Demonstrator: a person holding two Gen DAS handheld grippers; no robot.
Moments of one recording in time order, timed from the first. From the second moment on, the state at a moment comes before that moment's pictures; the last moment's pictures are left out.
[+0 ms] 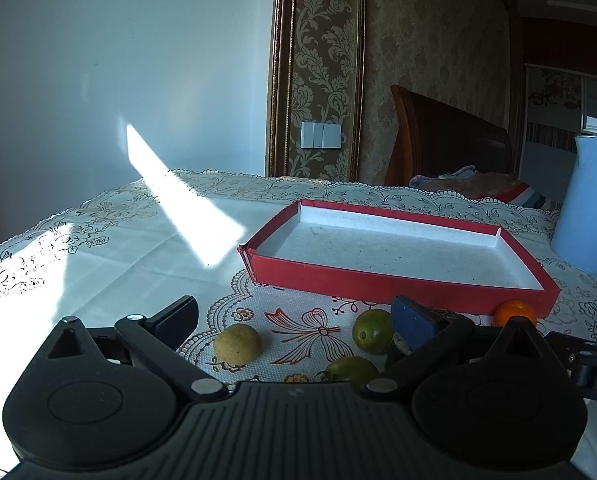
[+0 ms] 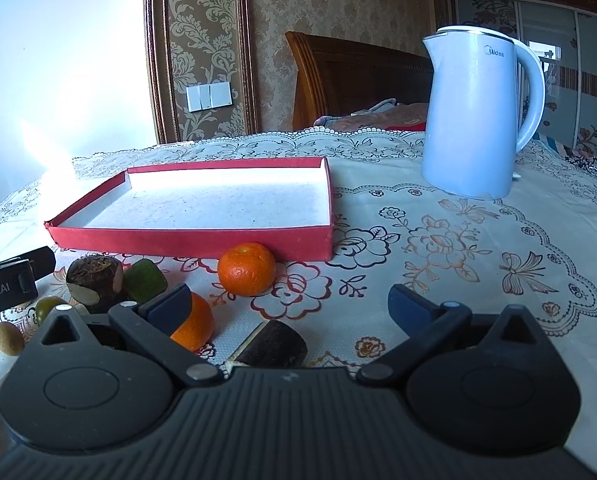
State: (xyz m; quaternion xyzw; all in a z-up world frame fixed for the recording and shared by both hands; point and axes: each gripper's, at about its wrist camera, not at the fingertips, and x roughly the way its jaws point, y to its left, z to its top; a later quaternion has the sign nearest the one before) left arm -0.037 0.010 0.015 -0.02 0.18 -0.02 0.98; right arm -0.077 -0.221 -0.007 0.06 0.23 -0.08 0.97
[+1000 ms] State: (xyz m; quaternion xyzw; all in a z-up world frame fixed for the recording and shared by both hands) left arm -0.036 0.016 0.013 -0.03 0.19 -0.01 0.98; right arm -0.082 -0.220 -0.006 0.06 0.22 -0.07 0.97
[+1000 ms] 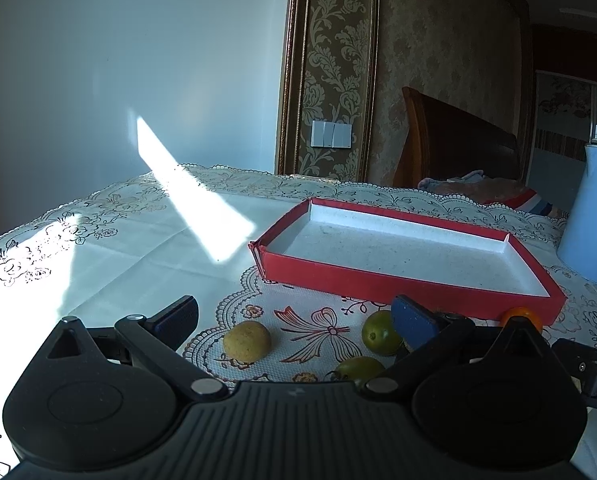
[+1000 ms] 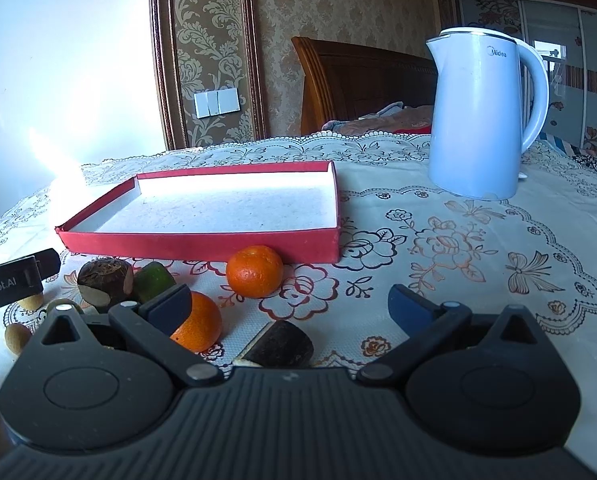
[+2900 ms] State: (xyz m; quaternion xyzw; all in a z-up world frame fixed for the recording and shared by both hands) left arm -0.023 0.018 0.008 -0.03 0.23 0.00 0.97; right arm -0.085 -0.216 -0.006 0.05 0.21 -0.08 0.97
